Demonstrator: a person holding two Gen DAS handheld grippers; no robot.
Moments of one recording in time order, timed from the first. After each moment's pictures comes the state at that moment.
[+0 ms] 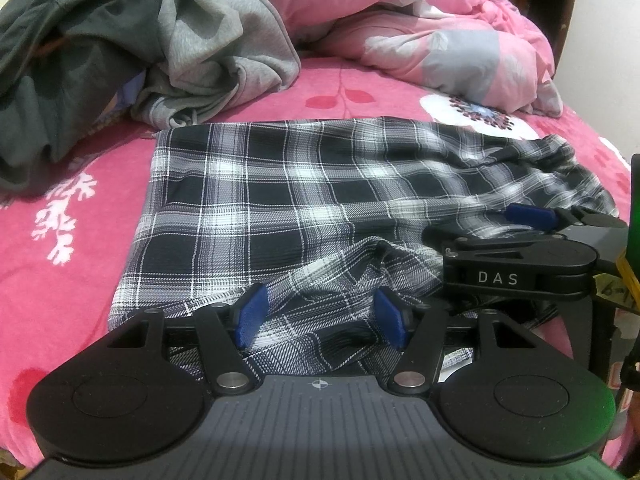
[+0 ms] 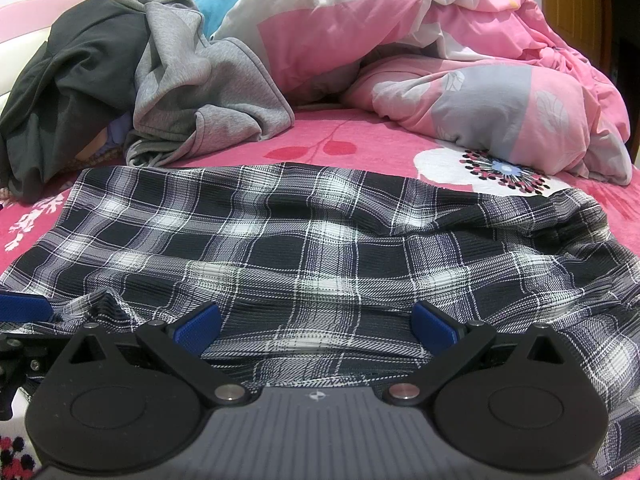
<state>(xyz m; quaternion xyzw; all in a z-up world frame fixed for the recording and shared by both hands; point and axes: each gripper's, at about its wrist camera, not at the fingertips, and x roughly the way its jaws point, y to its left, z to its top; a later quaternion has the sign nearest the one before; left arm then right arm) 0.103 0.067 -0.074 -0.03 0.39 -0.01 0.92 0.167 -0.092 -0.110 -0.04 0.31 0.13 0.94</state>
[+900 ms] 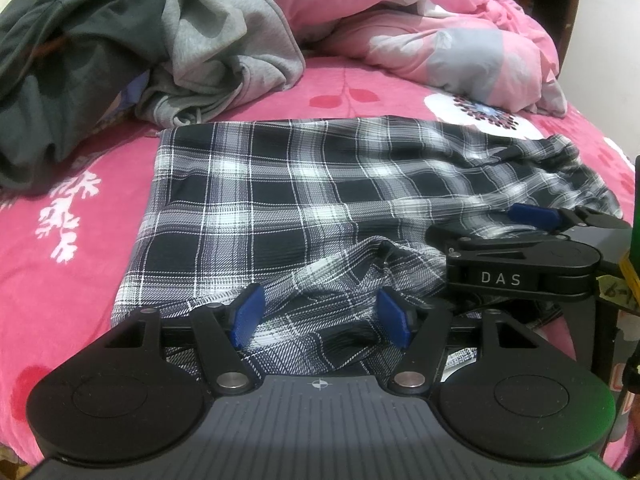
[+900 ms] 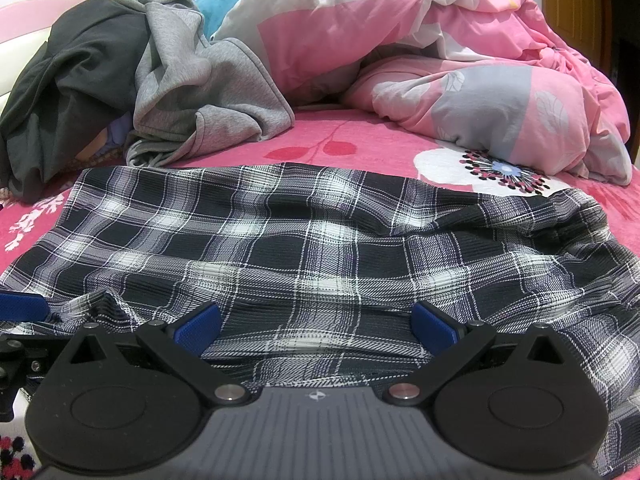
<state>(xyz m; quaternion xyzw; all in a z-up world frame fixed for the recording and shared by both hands) 0.104 0.067 -0.074 -0.03 0.39 0.00 0.92 0.167 -0.091 -0.109 -0.04 0.31 0.13 0.94</state>
